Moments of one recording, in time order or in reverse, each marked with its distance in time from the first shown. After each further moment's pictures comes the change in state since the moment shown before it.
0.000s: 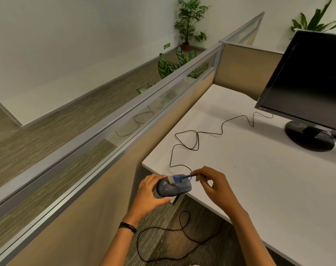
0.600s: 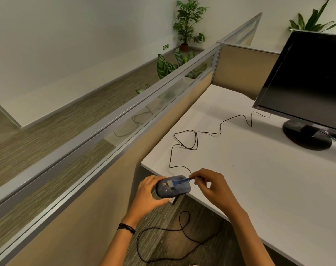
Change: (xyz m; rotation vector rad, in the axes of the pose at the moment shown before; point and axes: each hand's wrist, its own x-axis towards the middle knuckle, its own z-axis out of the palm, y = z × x) left_hand -0.004 0.003 0.000 0.015 -0.028 0.011; right_hand -0.006 -0.004 -0.002 -0.028 -0.036 0.029
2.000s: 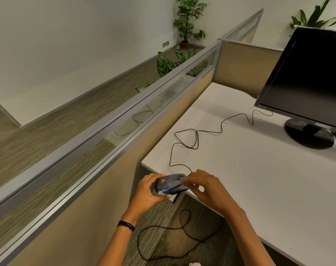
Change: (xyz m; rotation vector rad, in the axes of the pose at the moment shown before) left_hand 0.007 -0.002 -0.003 -0.090 -0.005 -0.071; right_hand 0.006 -0.010 0.007 -0.211 -0.125 -0.251
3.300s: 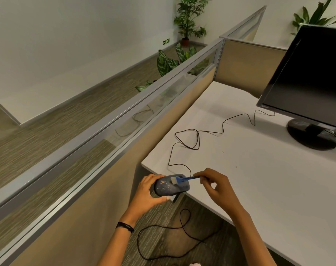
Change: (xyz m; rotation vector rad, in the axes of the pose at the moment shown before) left_hand 0.008 -0.013 0.000 -0.015 -0.013 0.039; right_hand -0.004 0.036 0.007 0.266 0.177 0.215
